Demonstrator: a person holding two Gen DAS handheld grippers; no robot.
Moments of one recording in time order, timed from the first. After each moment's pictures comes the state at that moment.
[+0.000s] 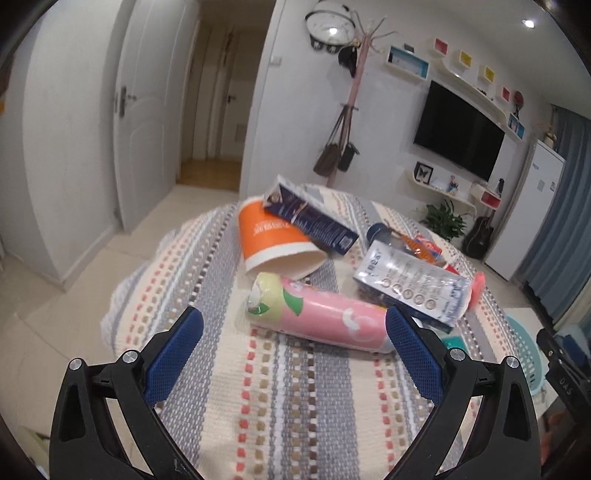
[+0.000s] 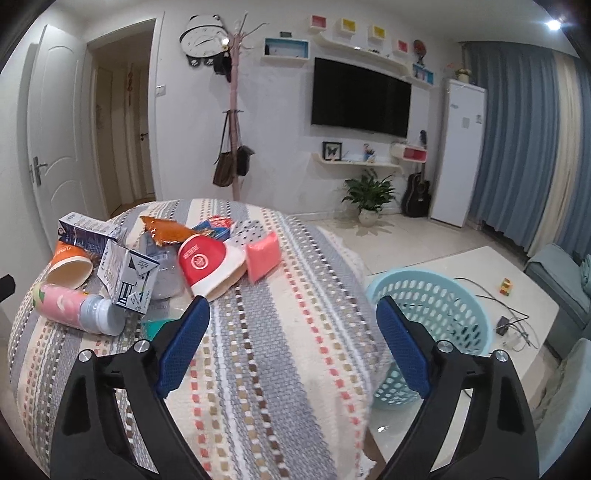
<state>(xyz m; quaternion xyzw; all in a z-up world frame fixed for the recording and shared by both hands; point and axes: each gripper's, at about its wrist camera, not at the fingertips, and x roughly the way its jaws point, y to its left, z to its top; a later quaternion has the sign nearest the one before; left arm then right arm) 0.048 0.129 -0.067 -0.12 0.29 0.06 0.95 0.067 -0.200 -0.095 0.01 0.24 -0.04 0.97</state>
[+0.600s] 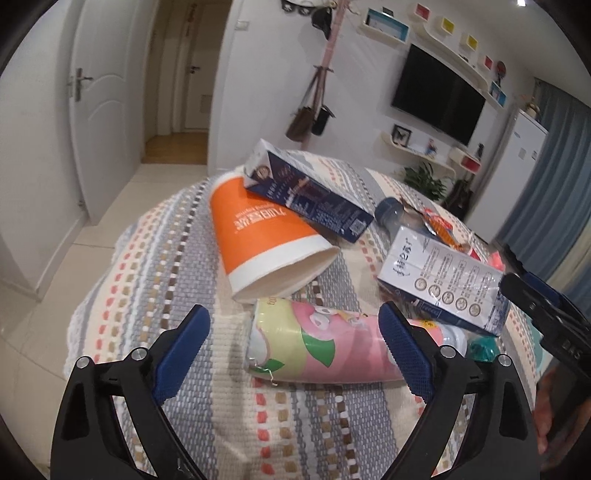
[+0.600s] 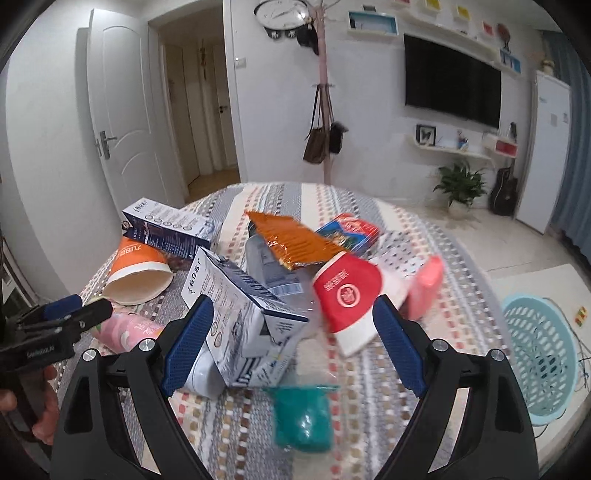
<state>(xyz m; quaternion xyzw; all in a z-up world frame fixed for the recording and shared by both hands) 0.121 0.159 -0.097 -0.11 0.35 -0.02 0.93 0.154 -0.106 -0.092 0.01 0.29 0.13 0.95</state>
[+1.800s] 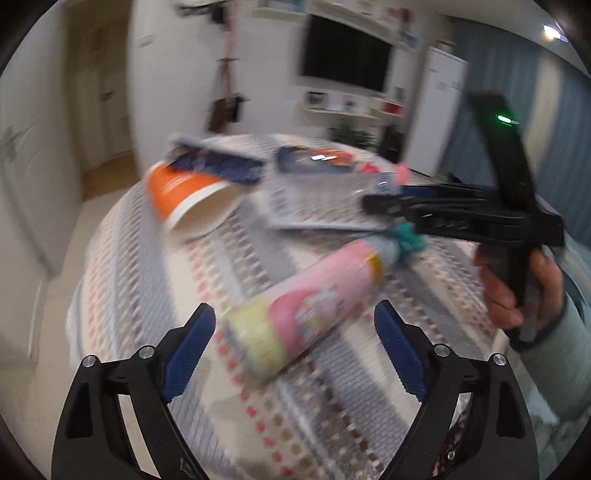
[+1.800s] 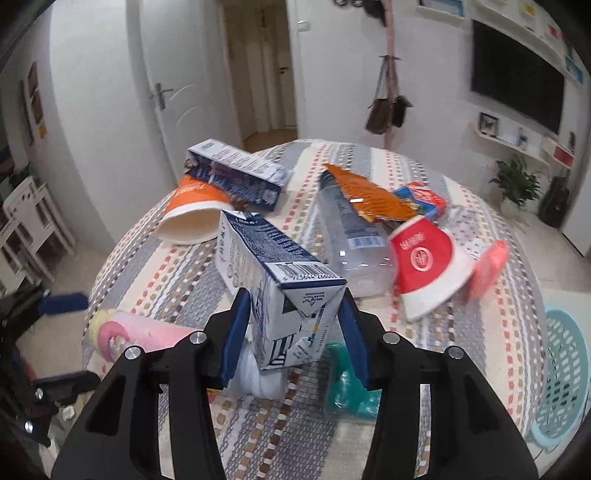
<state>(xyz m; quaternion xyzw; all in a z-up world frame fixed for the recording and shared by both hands) 0.042 0.121 -0.086 0.02 0.36 -0.18 0.92 0.137 -0.078 -0.109 -0.06 0.35 0.25 0.90</state>
